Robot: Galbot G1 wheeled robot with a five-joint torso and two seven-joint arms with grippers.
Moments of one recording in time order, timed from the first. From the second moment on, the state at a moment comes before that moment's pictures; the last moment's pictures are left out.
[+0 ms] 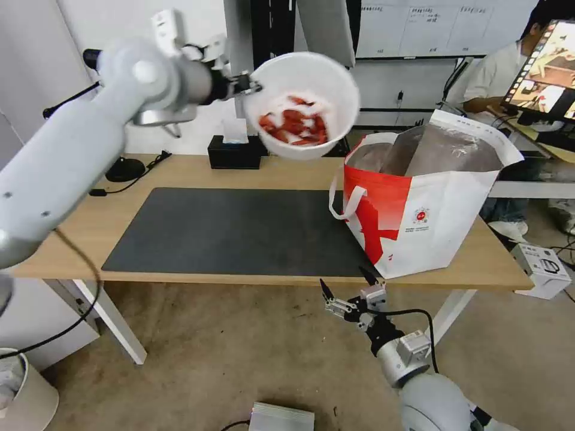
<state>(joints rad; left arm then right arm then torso) -0.30 -1.01 0.38 -1.51 -1.77 0.67 -0.52 -1.33 0.82 0.00 2.14 0.44 0.01 0.40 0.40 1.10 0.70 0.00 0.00</state>
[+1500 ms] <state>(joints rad) -0.36 -1.37 0.64 -1.33 -1.52 0.57 -0.58 -1.33 0.82 0.00 2.14 0.44 0.01 0.40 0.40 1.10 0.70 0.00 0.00</state>
